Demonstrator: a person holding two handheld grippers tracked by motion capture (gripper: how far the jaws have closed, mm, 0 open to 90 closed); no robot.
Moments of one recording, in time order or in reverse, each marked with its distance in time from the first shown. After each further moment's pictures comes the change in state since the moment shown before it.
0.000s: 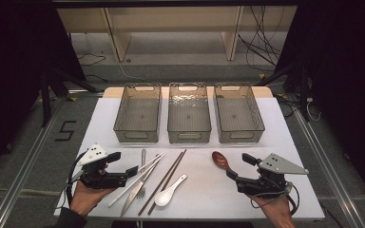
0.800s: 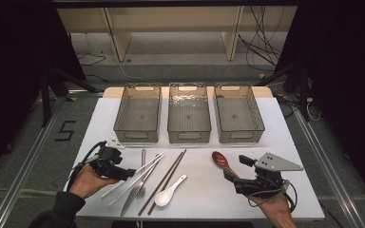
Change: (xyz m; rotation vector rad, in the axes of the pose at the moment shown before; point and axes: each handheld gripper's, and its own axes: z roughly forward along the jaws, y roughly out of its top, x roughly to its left) left arm 0.029 0.007 0.045 0.469 0.059 0.072; right arm 0.001 0.001 0.005 0.063 0.035 -0.012
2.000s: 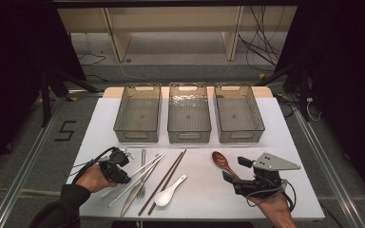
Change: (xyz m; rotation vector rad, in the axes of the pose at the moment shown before) left arm 0.007 -0.004 0.042 0.281 -0.029 0.156; right arm 0.000 -0.001 0.003 0.036 0.011 -0.003
